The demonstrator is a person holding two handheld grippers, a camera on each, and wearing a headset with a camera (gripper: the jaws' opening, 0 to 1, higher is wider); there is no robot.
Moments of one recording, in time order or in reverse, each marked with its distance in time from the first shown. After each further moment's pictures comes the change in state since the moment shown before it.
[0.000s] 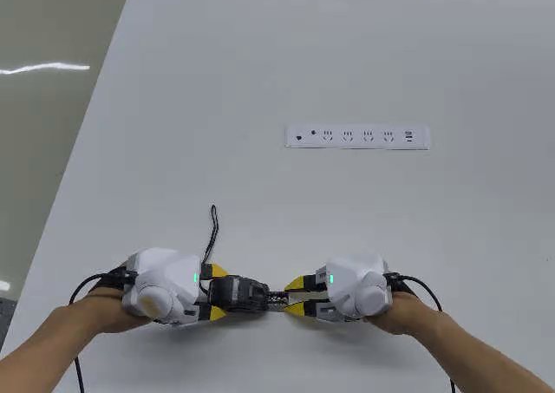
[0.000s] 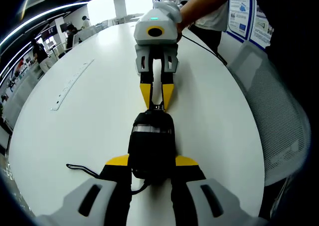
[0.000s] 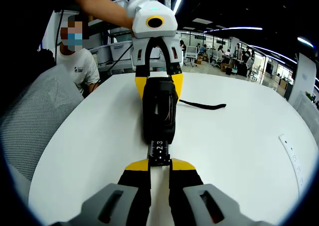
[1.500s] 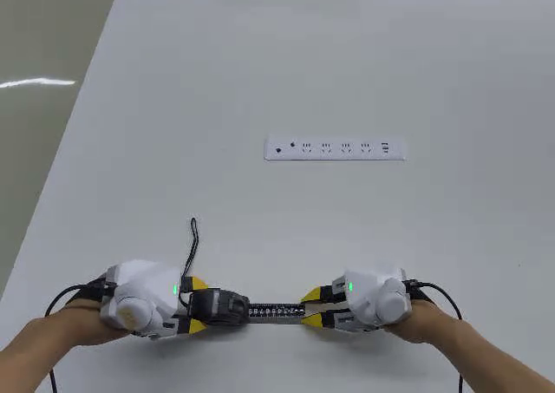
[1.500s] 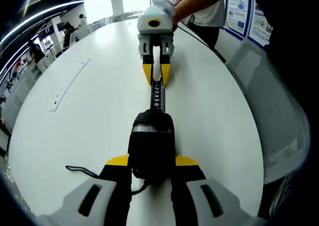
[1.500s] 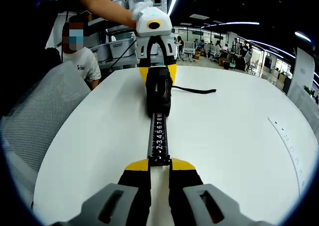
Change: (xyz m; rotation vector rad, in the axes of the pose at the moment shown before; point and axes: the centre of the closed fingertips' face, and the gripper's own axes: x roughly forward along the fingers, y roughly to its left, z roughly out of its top) left arm 0.002 -0.001 0.001 0.014 0.026 -0.018; right arm -0.053 0.003 -0.039 0.032 0.037 -0.002
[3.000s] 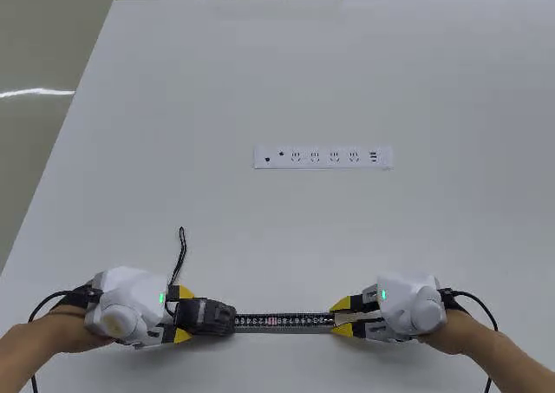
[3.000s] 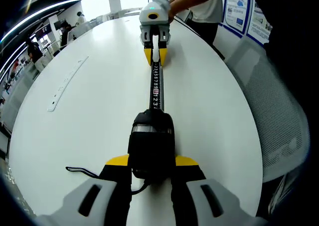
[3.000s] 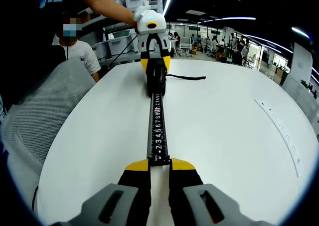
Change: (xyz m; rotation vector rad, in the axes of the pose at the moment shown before) left arm 0.000 -0.001 0.000 0.011 0.033 -0.014; right arm -0.053 0.000 -0.042 0.030 0.038 -0.015
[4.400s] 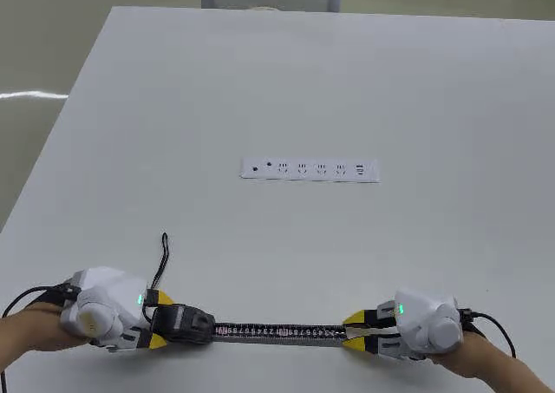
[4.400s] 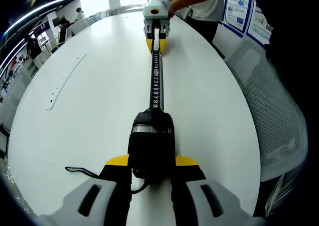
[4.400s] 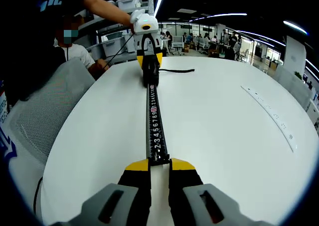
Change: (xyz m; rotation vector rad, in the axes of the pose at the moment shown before) left arm 0.000 0.001 0.001 -0.007 0.032 -0.021; right arm -0.041 0.000 -0.034 0.060 0.001 -0.038
